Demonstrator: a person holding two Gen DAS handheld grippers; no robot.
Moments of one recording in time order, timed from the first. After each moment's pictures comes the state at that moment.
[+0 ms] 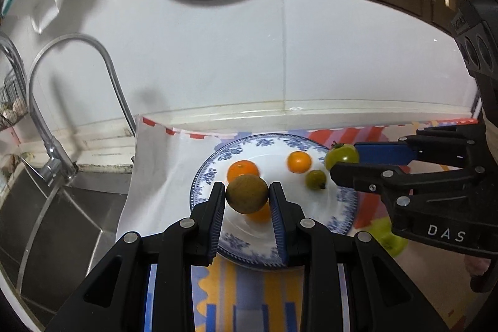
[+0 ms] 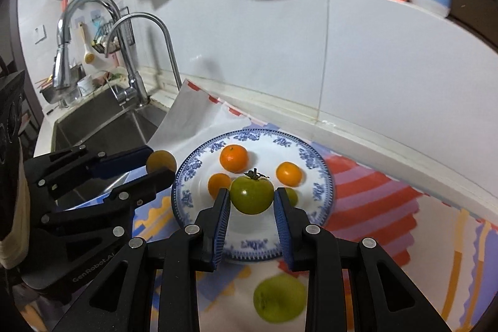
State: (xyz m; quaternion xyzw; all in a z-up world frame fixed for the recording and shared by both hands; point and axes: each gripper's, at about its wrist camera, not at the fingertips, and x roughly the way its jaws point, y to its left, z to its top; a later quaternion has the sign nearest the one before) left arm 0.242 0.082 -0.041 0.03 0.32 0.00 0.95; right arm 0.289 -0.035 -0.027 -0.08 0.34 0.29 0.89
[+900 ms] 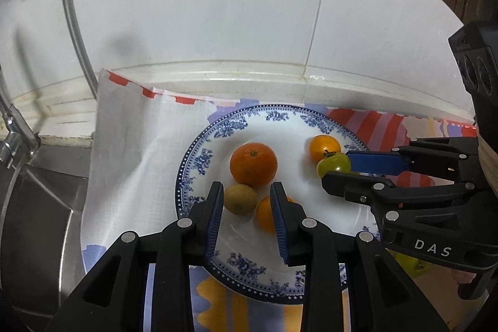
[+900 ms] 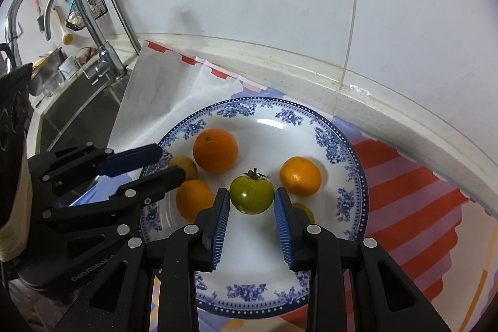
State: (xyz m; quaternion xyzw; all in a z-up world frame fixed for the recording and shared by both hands) left arm 0.304 0.110 -0.082 -0.02 0.40 -0.03 0.91; right arm 0.359 -0.003 -0.075 -0.08 0.44 0.28 0.85
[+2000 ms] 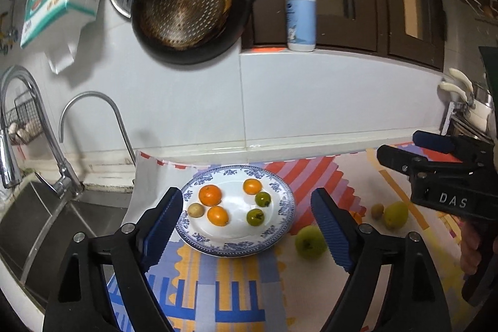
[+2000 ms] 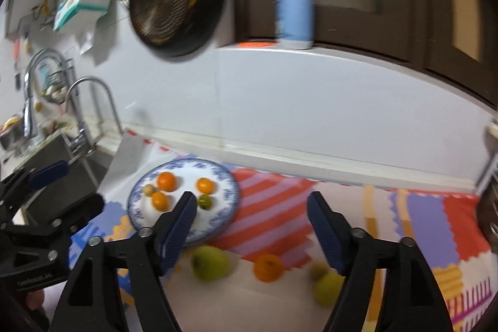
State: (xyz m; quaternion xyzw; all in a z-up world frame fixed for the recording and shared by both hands) left arm 0.150 0.022 0.022 0.04 0.24 -0.02 0.97; right arm 0.193 -0.141 0.031 -0.03 0.25 0.09 0.96
